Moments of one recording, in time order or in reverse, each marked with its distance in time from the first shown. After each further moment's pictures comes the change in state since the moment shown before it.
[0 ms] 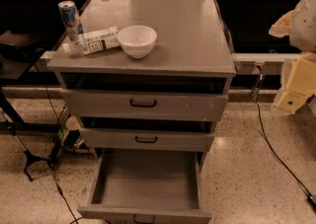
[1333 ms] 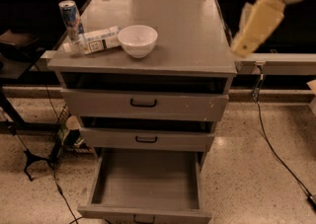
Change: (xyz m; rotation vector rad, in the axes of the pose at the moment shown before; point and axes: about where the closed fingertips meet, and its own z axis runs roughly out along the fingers) arm -0.091 -0.065 -0.029 0.126 -0.239 -0.072
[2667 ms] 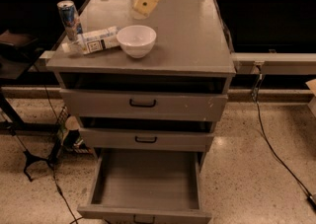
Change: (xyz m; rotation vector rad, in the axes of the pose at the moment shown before) arm -0.186 -0.036 0.050 -0.035 -0.269 -0.159
